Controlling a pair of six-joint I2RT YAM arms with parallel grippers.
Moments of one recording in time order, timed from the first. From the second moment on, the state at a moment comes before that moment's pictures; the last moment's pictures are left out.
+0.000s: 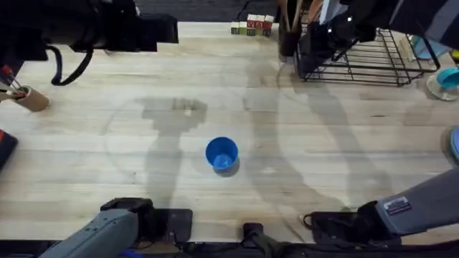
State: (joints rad) left arm 0.00 1.14 1.26 -0.85 0.06 0.00; right arm 0.16 1.78 1.41 -0.61 0.02 0.08
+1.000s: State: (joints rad) left arm 0.00 1.14 1.26 -0.85 0.06 0.00; right arm 0.17 1.78 1.41 -0.61 0.05 0.08
